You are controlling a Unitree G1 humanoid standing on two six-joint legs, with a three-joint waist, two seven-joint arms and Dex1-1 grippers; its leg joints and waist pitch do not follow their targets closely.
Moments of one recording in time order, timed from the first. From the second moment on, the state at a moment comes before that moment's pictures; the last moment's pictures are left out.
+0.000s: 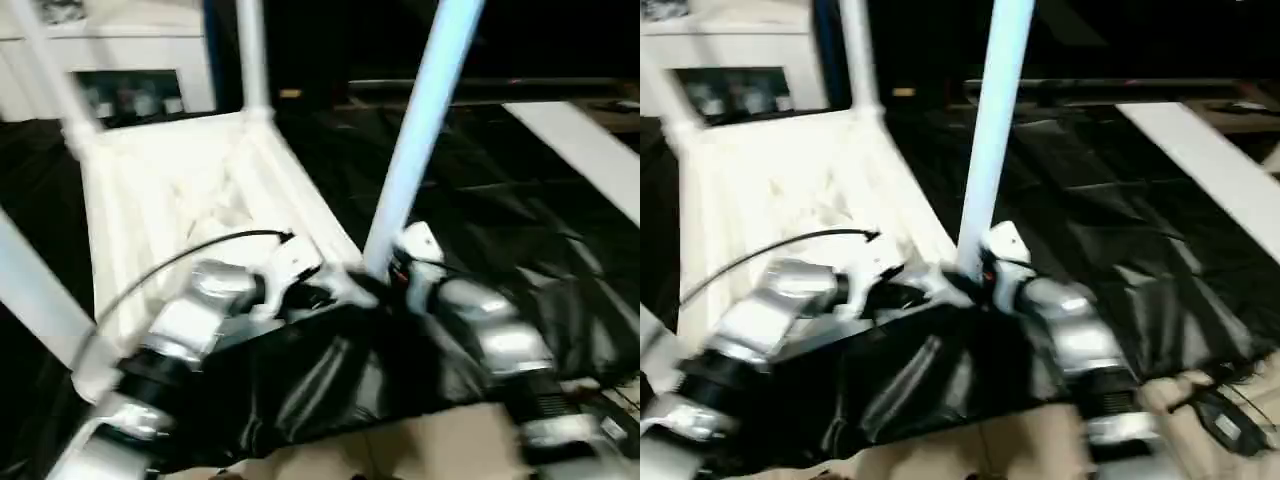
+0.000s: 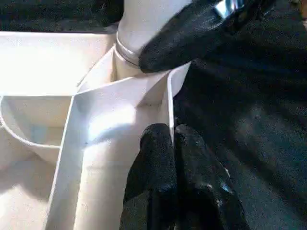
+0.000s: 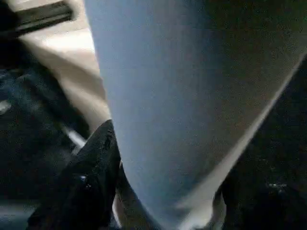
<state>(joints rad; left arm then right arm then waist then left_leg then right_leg) -0.52 0.33 -0.30 0.33 0.03 0.37 -1.12 -0.45 -0.27 0.14 0.51 0.11 0.11 0.95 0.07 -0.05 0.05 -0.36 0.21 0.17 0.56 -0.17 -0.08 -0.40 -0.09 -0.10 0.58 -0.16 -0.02</state>
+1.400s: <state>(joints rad) -0.53 0.22 -0.25 0.36 0.07 0.47 -0.86 -0.48 -0.06 0.01 0.64 0.11 0.04 0.55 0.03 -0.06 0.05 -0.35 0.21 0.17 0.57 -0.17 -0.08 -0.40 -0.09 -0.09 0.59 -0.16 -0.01</state>
